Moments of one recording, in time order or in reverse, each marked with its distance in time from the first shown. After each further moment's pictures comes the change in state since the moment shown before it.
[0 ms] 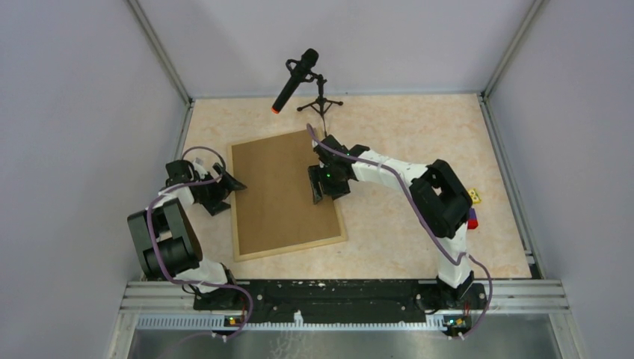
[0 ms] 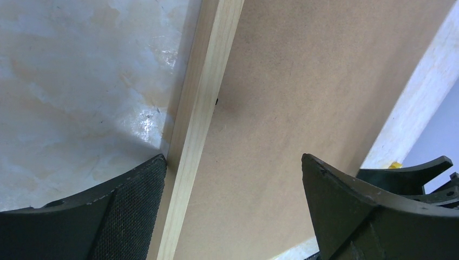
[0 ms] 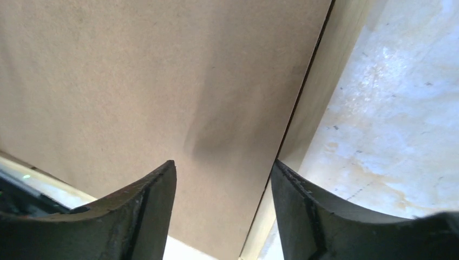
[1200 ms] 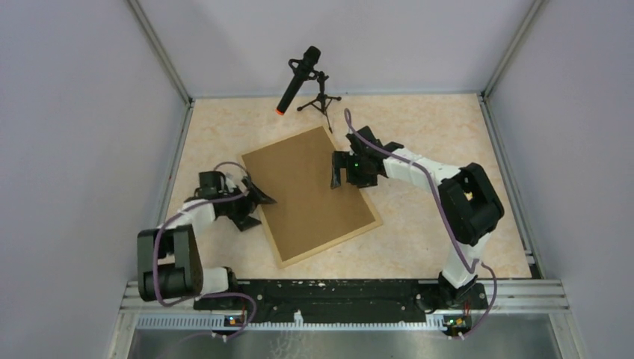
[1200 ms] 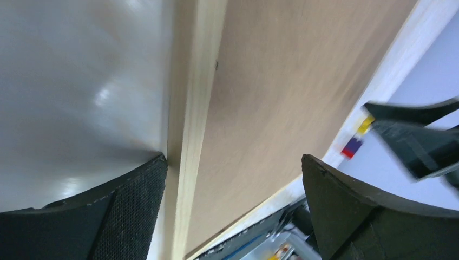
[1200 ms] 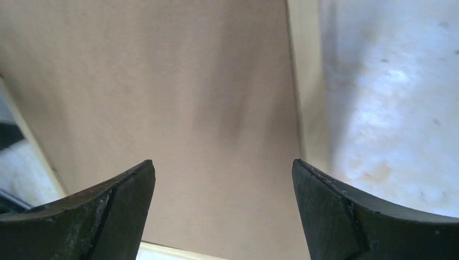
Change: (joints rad) left arm -0.163 -0.123 -0.158 0.006 0.043 -0.229; right arm -0.161 -0.143 -0.196 0.150 0.002 0.011
